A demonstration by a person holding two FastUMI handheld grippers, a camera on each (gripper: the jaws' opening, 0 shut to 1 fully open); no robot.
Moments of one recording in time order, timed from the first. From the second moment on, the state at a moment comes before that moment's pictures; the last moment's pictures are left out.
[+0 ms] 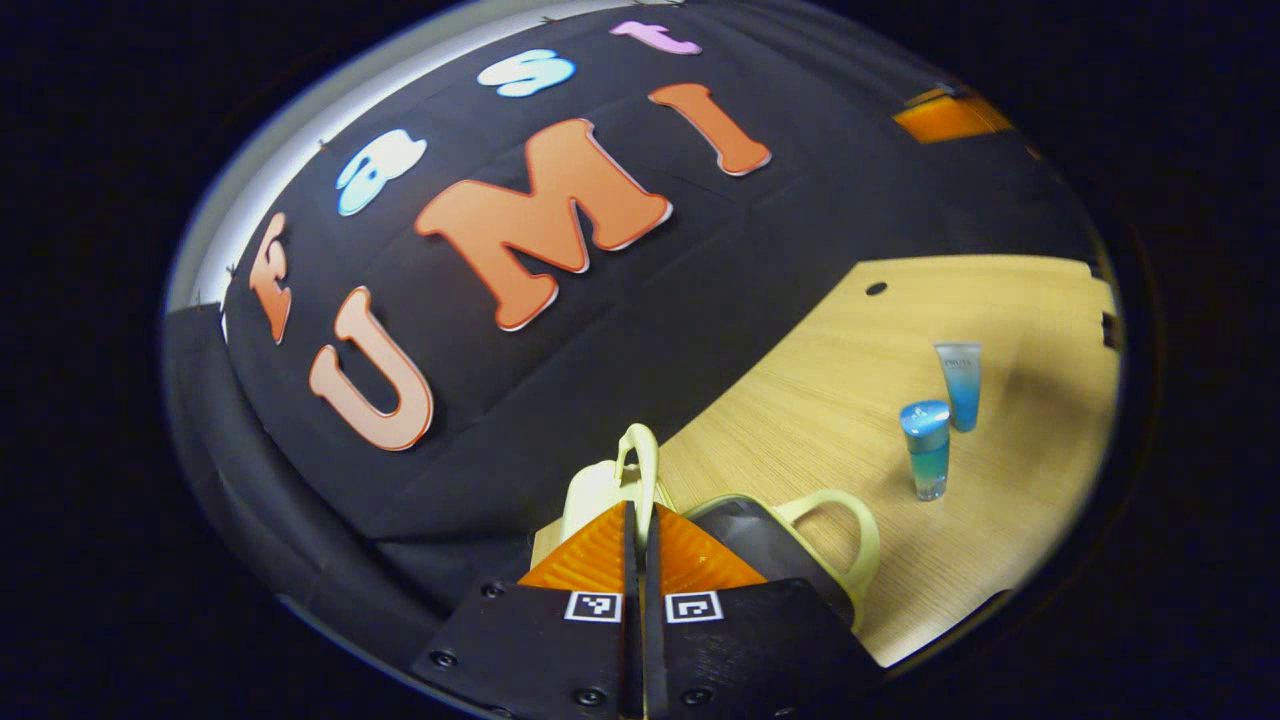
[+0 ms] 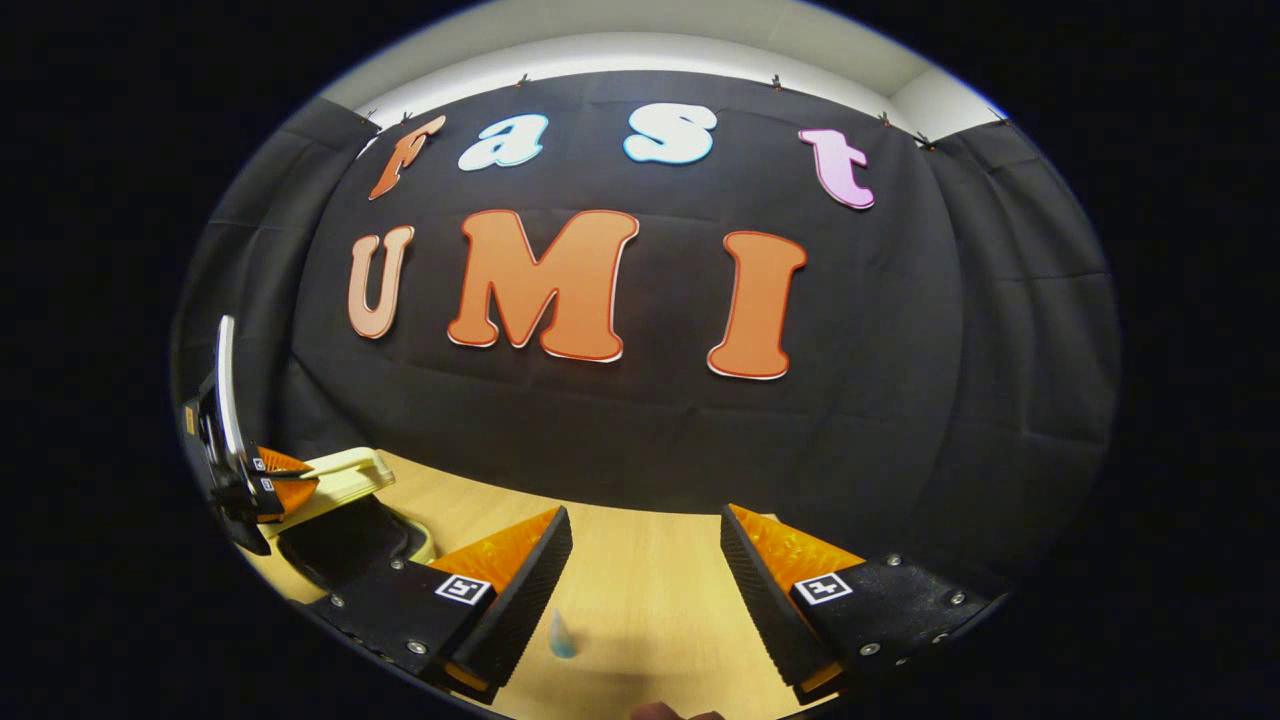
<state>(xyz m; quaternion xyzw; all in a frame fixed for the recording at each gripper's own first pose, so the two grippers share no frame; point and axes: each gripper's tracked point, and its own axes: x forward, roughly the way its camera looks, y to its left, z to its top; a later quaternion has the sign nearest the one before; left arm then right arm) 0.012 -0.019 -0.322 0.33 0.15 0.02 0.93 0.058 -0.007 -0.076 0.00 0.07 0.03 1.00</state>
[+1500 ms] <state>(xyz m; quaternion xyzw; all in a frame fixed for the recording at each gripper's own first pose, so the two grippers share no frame) 0.010 0.019 -0.419 0.10 0.32 0.17 0.93 0.042 0.120 -0.058 -0.02 0.10 -0.04 0.99</state>
